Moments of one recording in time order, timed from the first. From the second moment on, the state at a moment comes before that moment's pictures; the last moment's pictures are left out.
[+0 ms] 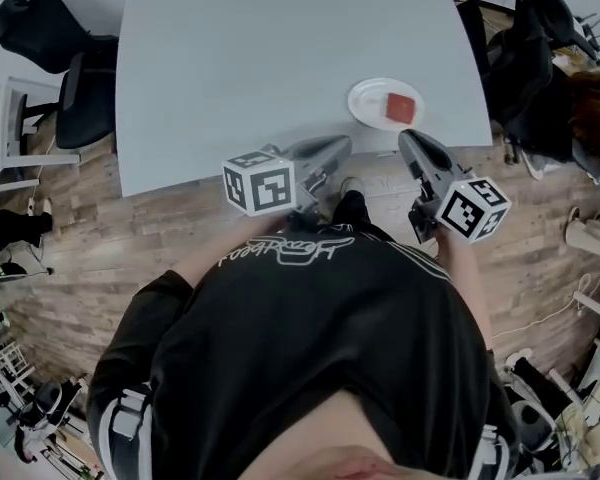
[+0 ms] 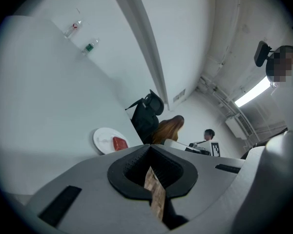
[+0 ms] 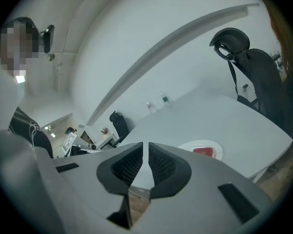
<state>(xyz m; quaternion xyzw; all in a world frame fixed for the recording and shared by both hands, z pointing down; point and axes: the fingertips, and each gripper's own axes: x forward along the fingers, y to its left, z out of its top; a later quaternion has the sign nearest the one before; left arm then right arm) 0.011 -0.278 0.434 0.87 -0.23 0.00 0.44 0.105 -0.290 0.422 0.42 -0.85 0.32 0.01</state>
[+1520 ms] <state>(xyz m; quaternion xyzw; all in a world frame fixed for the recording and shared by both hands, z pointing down) 0.038 -0.054 0.413 0.94 -0.19 0.08 0.26 0.085 -0.054 0.412 0.41 -0.89 0.21 0.07</state>
